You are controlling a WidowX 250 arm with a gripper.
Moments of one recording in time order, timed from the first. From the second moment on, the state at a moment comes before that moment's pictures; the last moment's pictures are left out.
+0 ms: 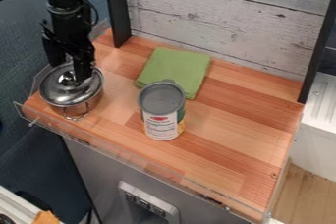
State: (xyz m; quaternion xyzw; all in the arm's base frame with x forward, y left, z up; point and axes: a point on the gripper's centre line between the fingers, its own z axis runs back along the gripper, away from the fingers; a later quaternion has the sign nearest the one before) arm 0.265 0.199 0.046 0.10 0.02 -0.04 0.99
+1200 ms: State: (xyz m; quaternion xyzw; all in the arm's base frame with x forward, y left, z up) arm 0.273 0.137 0.122 0.08 -0.03 -0.07 0.99
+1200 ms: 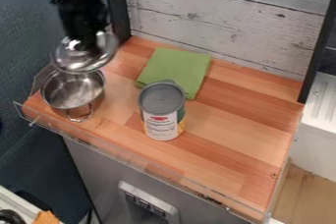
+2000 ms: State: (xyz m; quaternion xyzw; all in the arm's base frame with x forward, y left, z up) arm 0.243 -0.041 0.081 0.04 -0.01 -0.27 0.96
